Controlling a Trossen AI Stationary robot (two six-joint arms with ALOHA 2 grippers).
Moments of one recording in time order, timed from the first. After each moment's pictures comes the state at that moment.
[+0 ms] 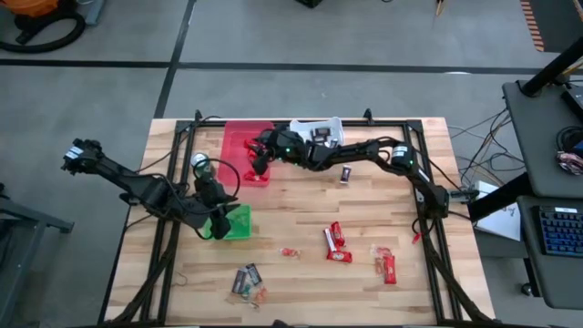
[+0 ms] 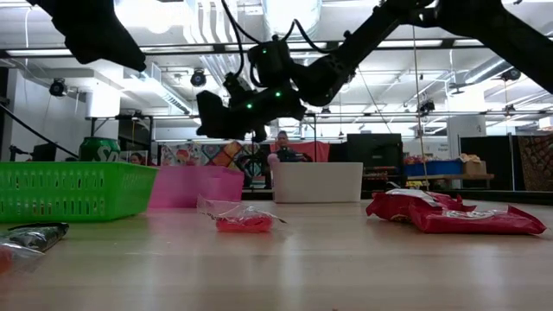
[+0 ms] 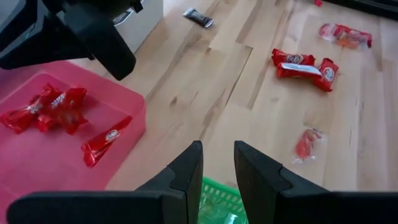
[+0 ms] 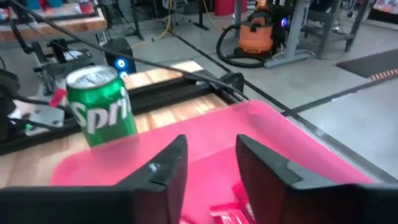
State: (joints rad) left arm -0.46 0.94 0.79 -0.68 -0.62 -0.70; right arm -0.28 2.27 1.59 0.50 0.15 0.07
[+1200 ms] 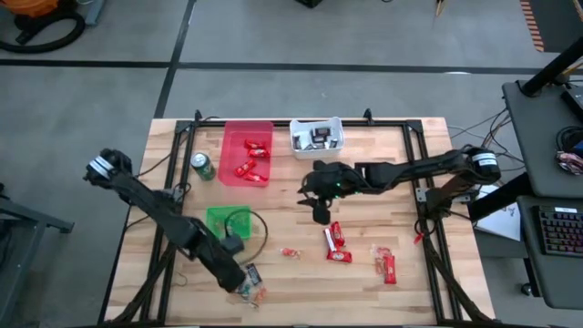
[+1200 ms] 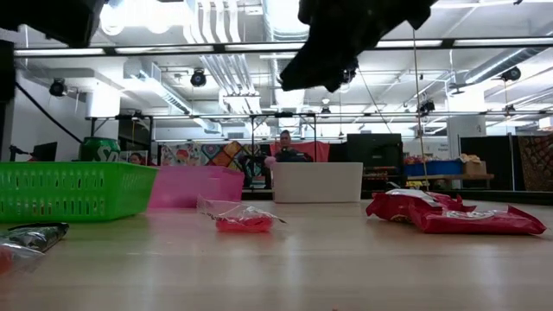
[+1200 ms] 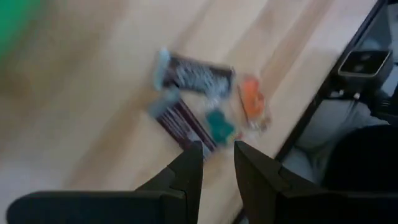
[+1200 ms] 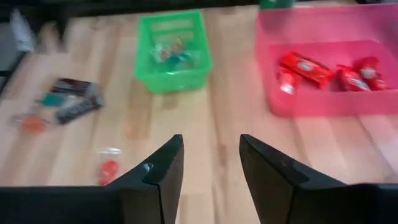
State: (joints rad) left arm -0.66 1.41 0.90 -0.53 0.00 -1.42; right arm -0.01 1.56 1.07 -0.09 -0.06 0.06
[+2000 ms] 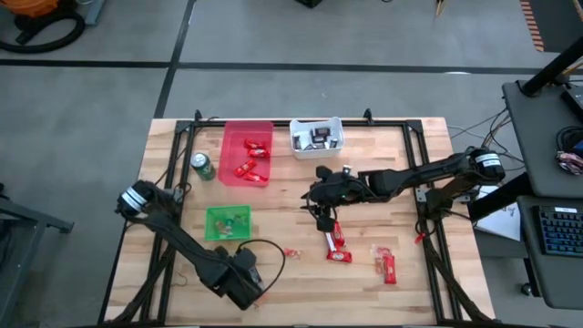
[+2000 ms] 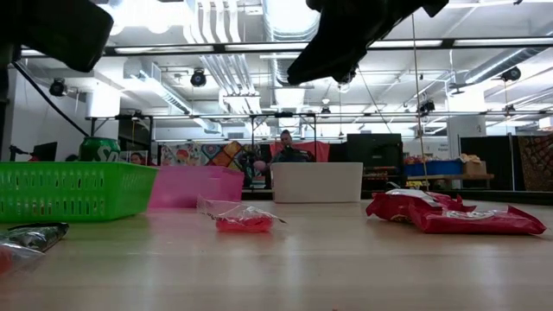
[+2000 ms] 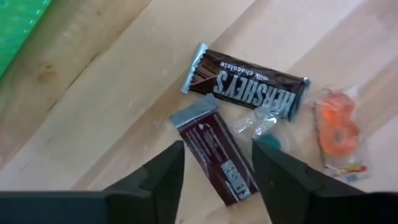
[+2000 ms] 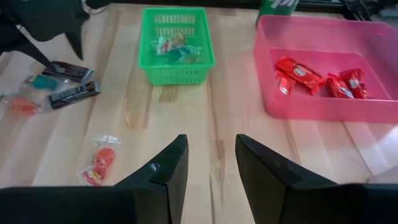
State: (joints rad) left arm -0.72 1.87 1.29 -0.92 -0.10 -1.52; right arm 0.08 1.53 1.04 -0.11 0.08 0.01
